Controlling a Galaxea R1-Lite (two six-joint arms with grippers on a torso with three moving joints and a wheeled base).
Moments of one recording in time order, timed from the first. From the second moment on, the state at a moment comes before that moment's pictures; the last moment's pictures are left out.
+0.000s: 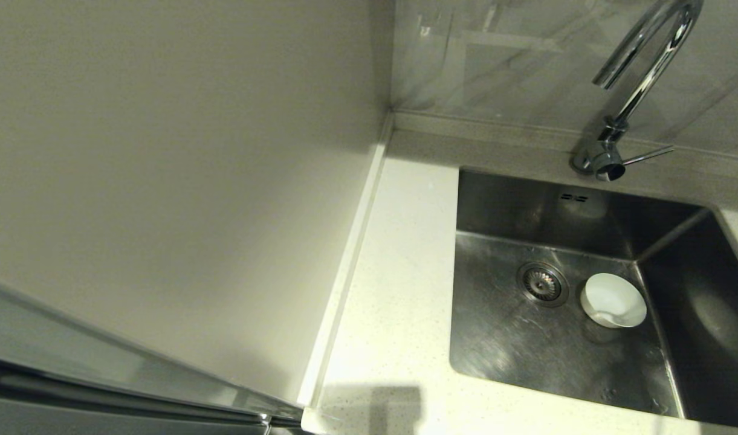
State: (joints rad) left arm 0.00 0.00 0.00 0.00 0.01 -0.02; right arm -0.58 1.54 -1.25 0.45 -0.24 -0.12
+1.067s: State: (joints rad) left arm 0.00 0.00 0.00 0.00 0.01 -0.02; right arm -0.81 1.81 -1.30 0.51 -0.09 -0.09
